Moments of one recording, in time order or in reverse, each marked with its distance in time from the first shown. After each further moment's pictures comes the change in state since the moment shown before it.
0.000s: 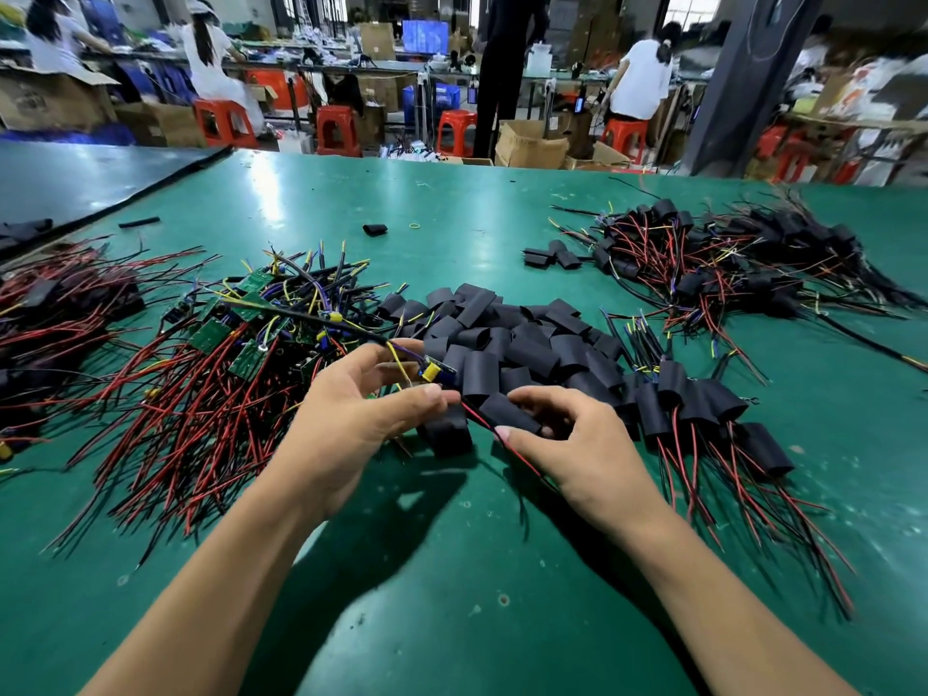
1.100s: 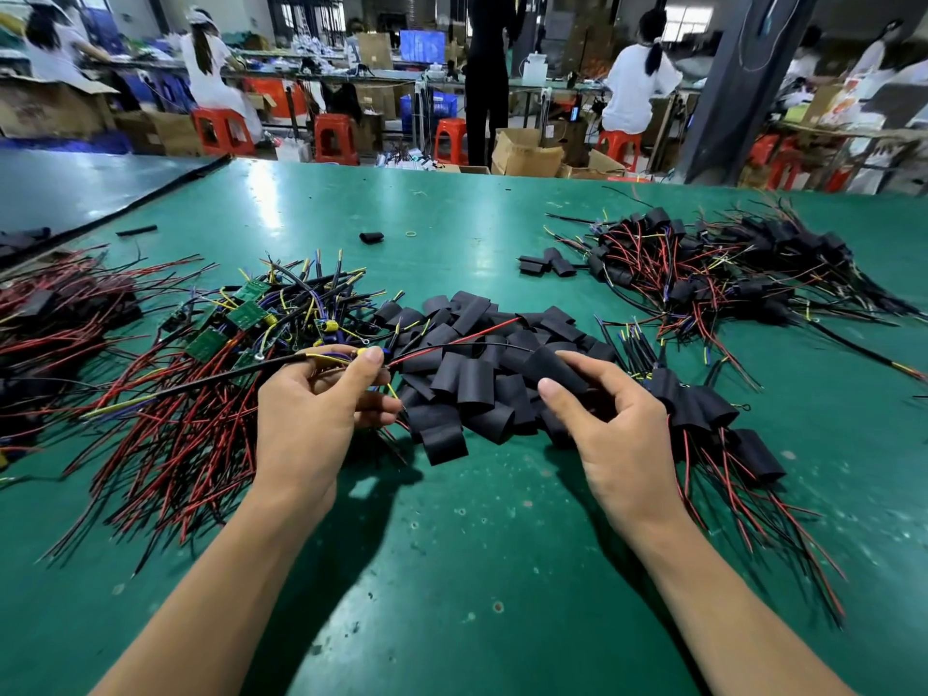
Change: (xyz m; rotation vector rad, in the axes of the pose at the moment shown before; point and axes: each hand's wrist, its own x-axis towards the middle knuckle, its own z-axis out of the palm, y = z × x) left_hand 0.012 -0.006 -0.014 0.071 0.349 0.198; right_hand 0.011 0.009 -0.009 0.286 0.281 -0.177
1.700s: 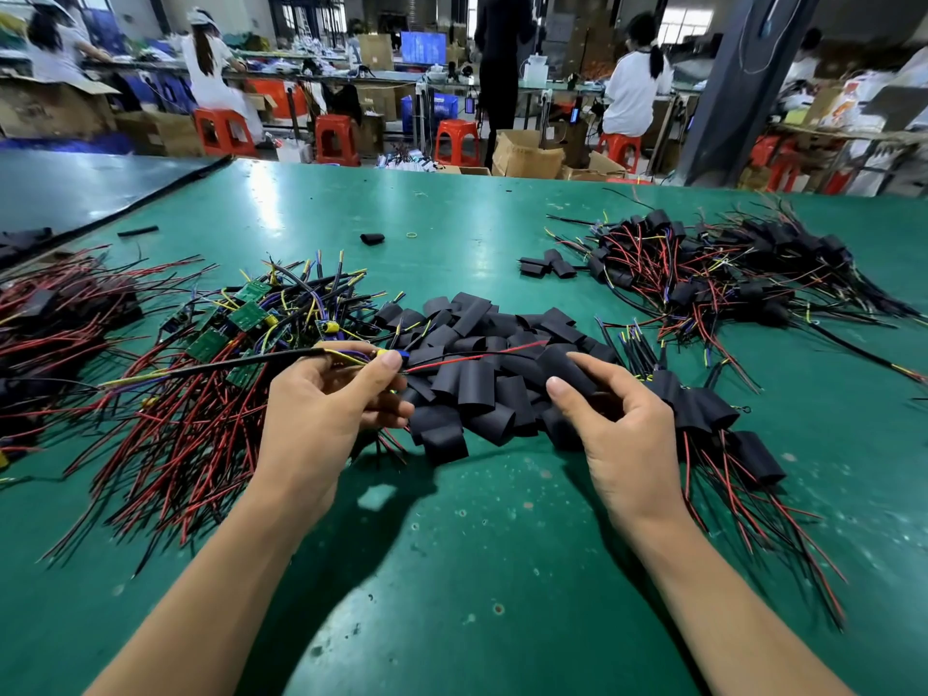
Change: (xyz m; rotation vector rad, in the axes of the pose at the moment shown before) left_hand -0.005 0.008 0.002 -0.028 -0.118 0.003; right_hand 0.000 -0.005 -0.001 0.032 0.067 0.015
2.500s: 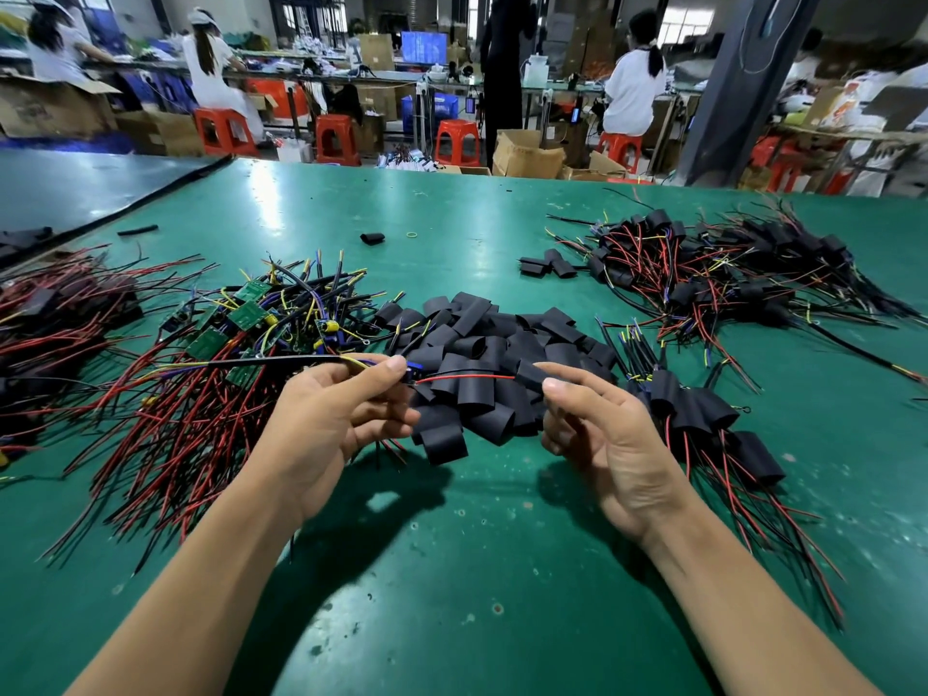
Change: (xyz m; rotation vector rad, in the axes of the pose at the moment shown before) left_hand -0.001 0.009 -0.003 -0.114 -0.138 -0.259; right_hand 0.001 -0.011 0.003 0.523 -0.314 0.421
